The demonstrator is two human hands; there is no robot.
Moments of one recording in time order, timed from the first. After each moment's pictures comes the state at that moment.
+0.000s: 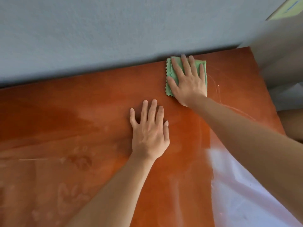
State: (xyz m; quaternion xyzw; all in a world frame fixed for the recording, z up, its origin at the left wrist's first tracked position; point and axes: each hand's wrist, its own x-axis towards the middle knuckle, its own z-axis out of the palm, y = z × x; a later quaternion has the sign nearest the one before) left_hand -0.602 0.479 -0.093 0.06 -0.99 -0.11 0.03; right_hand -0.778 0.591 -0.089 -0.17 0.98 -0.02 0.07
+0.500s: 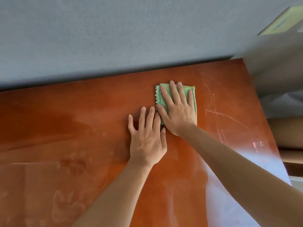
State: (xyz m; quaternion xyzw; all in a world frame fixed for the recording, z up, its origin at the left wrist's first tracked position) left_hand -0.602 0.481 -0.089 0.06 -0.99 -0.12 0.03; right_hand -0.713 0.583 -0.086 -0.21 0.97 -0.02 0.09
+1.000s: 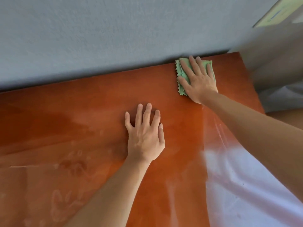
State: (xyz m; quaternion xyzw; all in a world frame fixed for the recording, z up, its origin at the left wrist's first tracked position) left_hand -0.602 0.479 -0.093 0.05 -0.99 -0.12 0.05; right_hand -0.814 0.644 -0.083 -0.18 0.98 0.01 0.10
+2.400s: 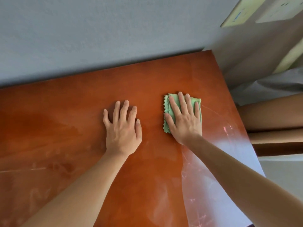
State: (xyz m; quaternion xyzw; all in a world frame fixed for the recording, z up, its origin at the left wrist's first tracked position) left_hand -0.602 0.480 -0.090 0.06 -0.99 -0.10 0.02; right_hand -0.669 0.690 -0.087 -0.12 0.99 -0.02 0.09
